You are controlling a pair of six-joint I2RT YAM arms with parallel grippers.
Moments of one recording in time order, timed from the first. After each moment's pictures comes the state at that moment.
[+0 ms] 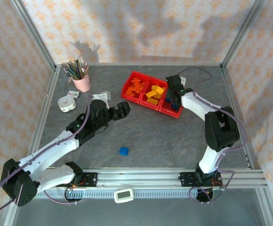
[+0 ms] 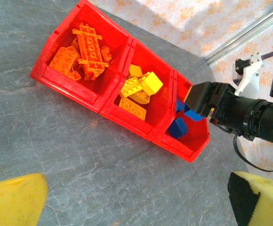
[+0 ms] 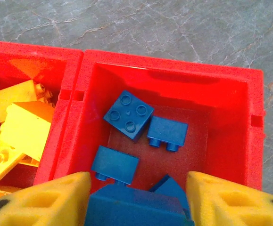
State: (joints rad) left arm -0.59 1.05 0.77 -0.16 -0.07 -0.76; right arm 0.34 1.75 1.23 -0.39 0.32 0.50
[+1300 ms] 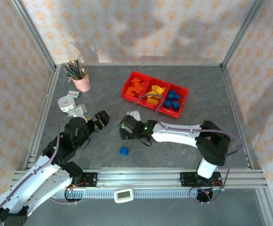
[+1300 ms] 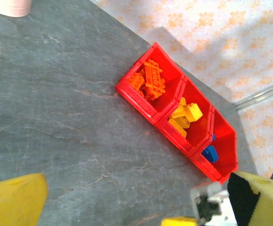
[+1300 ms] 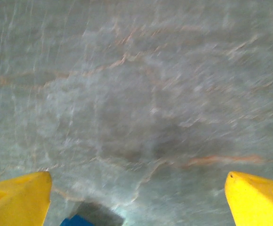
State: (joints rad) left arm -0.57 0.55 0.62 -0.51 -0.30 -0.89; right arm 1.15 1.74 1.12 -0.45 0.28 0.78
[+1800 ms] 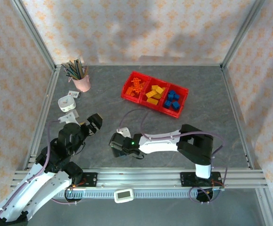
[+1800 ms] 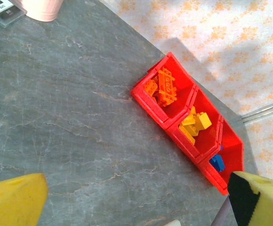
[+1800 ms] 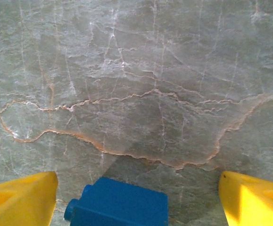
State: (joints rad) left arm -0.57 0.47 0.60 -0.60 -0.35 -0.94; right arm 1.27 1.88 1.15 -0.44 0.25 0.88
